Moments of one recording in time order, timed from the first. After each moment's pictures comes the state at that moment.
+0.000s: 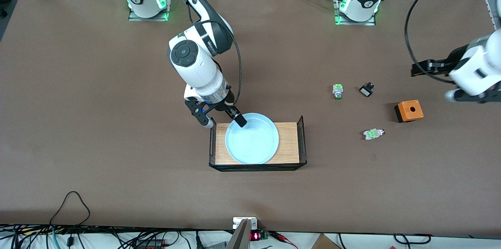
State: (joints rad) left arm 0.14 0.18 -0.19 -1.40 0.04 1.40 -0.11; right arm 0.65 0.61 -0.02 -1.48 0.19 2.39 1.36
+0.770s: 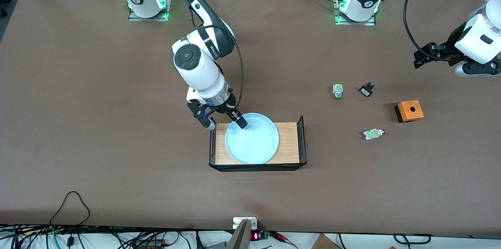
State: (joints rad) left arm 0.03 -0.02 -0.07 -1.67 0.02 1.58 -0.12; right arm 0.65 0.64 -0.02 -1.48 0.19 2.43 1.36
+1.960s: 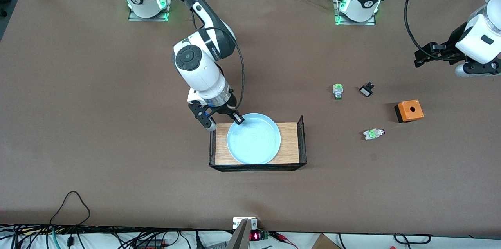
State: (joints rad) left arm 0.03 -0.02 -0.07 -1.67 0.02 1.56 -0.12; right arm 0.65 0.64 -0.02 -1.47 0.19 2.44 1.36
